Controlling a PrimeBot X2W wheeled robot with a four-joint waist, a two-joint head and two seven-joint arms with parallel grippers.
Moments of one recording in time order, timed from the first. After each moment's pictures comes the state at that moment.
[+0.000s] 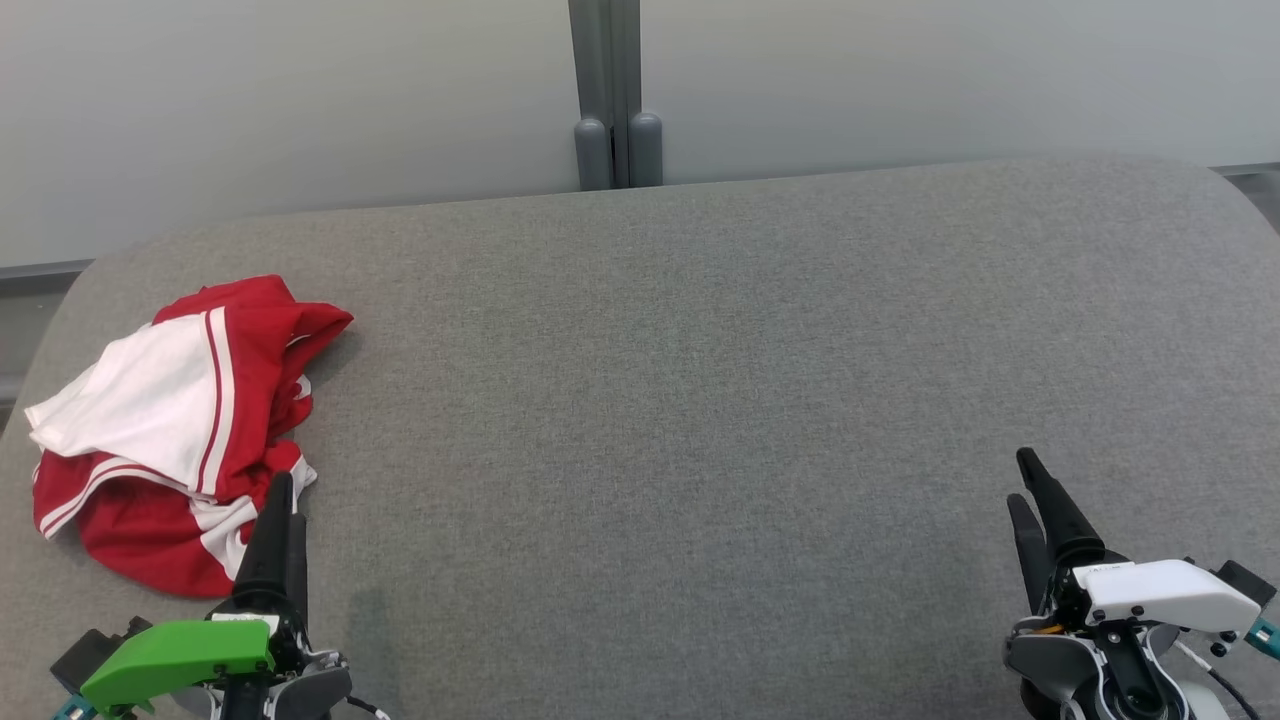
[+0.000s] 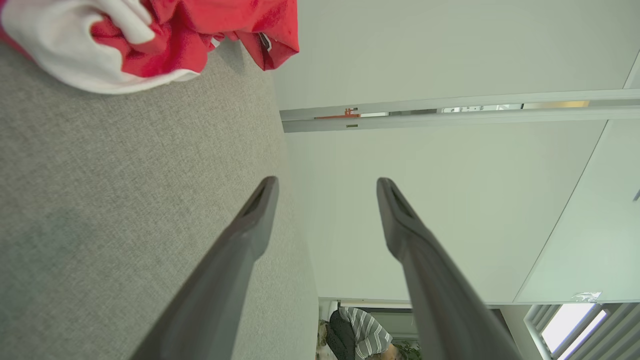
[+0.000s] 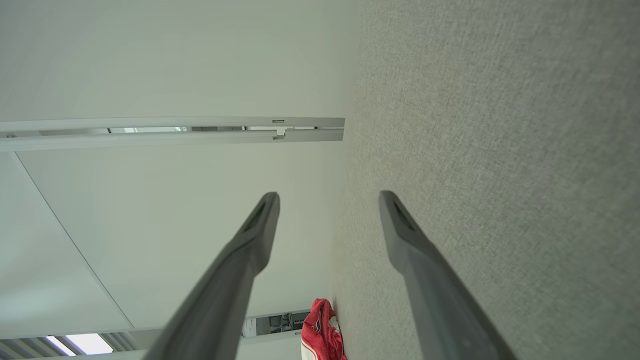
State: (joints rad) left arm -0.06 0.04 0.07 0.26 -1.57 -0.13 0.07; right arm -0.07 -0.04 -0.08 0.28 1.53 0.13 0.07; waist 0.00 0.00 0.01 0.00
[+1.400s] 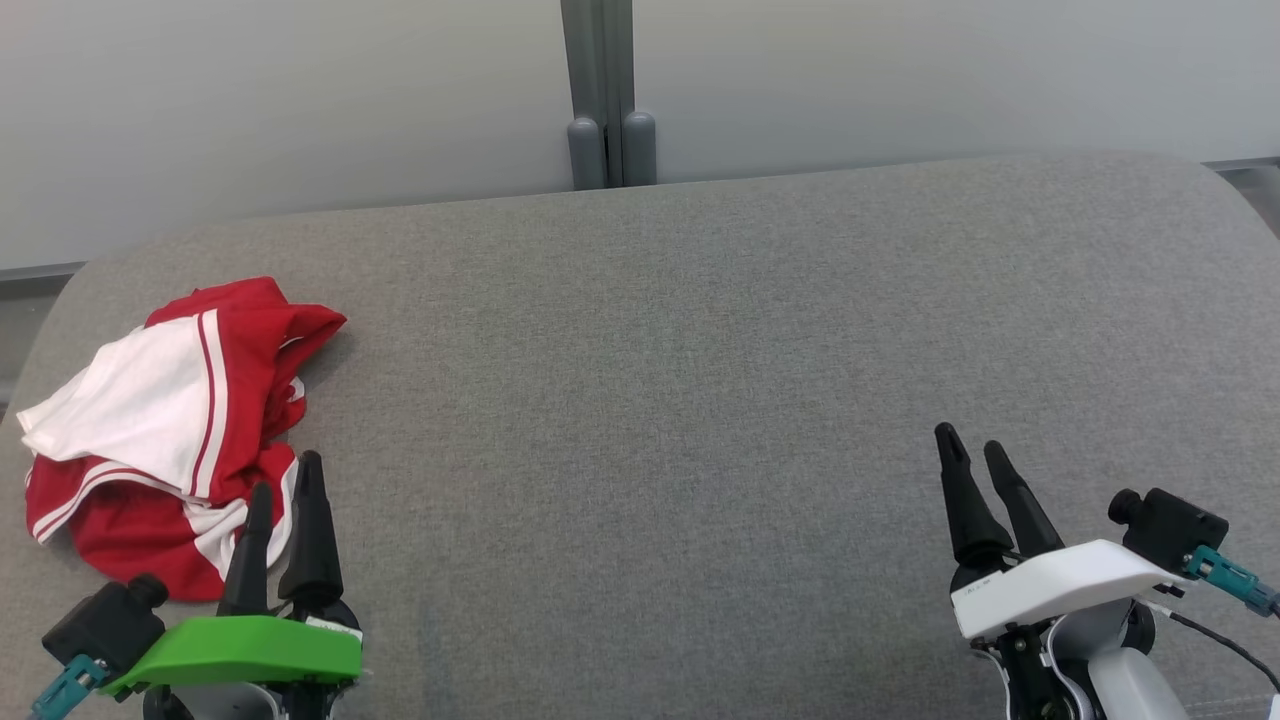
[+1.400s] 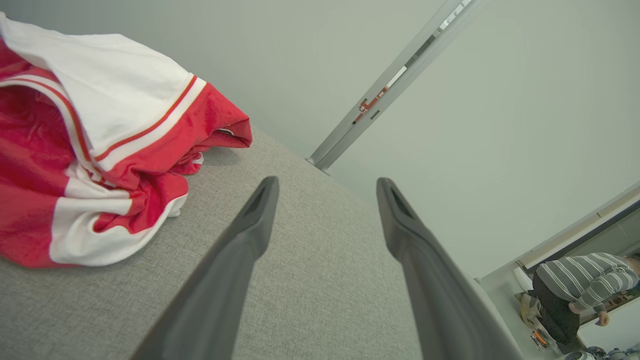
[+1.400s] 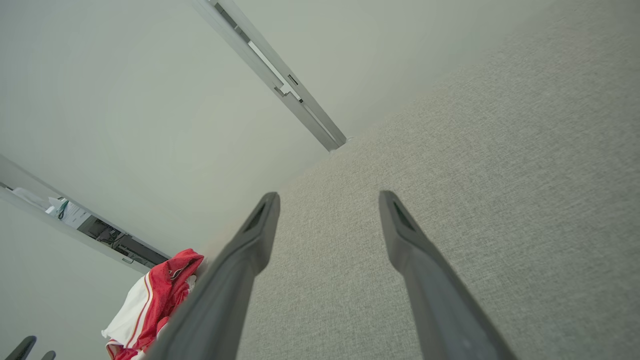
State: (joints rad) left arm 0.00 0.04 0.02 0.09 -0.80 -0.10 -0.09; right arm -0.05 -0.04 0.07 0.15 0.73 0.13 -0.09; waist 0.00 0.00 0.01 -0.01
